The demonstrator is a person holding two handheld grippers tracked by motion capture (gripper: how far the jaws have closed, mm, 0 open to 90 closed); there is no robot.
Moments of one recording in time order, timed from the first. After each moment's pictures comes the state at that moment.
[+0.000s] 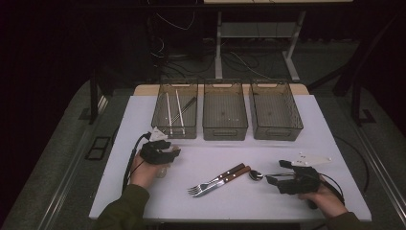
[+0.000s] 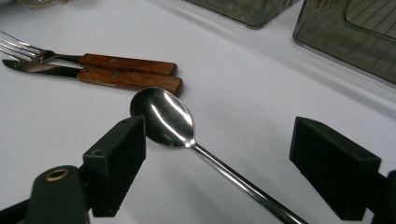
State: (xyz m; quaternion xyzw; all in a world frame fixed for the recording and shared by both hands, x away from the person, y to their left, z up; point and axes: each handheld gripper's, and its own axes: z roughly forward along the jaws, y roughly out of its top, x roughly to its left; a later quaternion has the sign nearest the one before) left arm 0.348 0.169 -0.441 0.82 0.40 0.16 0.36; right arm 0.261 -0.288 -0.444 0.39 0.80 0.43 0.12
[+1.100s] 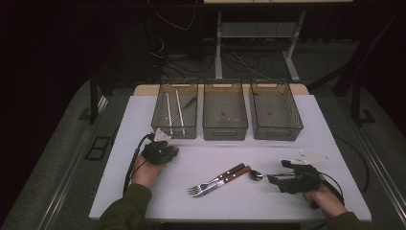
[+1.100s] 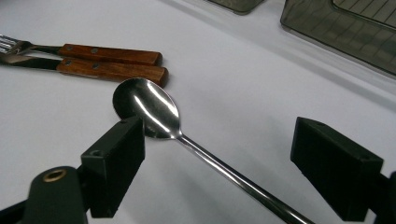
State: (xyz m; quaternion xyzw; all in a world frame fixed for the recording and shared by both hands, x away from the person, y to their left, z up) left arm 0.350 0.167 -0.445 0.84 0.40 0.15 0.33; right arm 0.264 -0.289 -0.444 0.40 0.81 0.40 0.13
